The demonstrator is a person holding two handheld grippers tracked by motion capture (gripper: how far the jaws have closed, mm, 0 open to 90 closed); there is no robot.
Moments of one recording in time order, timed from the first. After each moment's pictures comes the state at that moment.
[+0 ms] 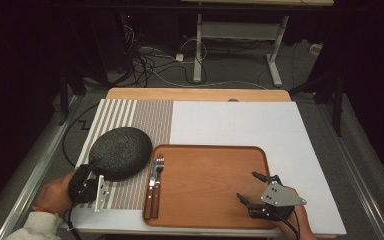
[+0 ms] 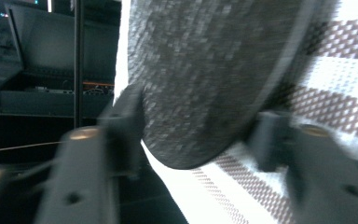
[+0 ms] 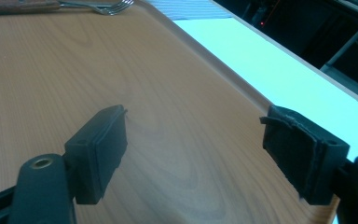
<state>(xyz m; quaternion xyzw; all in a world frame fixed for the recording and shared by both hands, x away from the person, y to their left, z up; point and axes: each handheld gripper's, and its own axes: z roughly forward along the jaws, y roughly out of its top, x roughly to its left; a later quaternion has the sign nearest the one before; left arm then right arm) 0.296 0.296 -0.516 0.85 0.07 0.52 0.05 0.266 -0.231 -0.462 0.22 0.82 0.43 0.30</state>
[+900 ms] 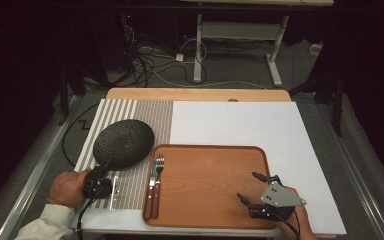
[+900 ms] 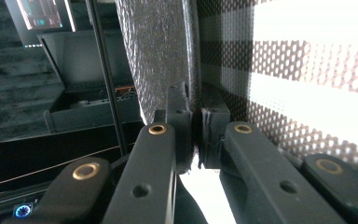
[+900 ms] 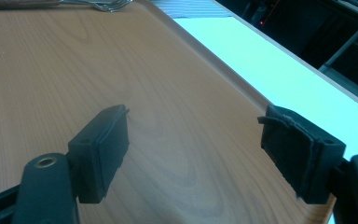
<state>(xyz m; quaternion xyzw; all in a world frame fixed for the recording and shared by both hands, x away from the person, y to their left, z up) 0.312 0.275 -0.532 0.82 -0.01 0.57 -0.05 0.266 -0.232 -0.461 0.21 0.83 0.42 0.31</state>
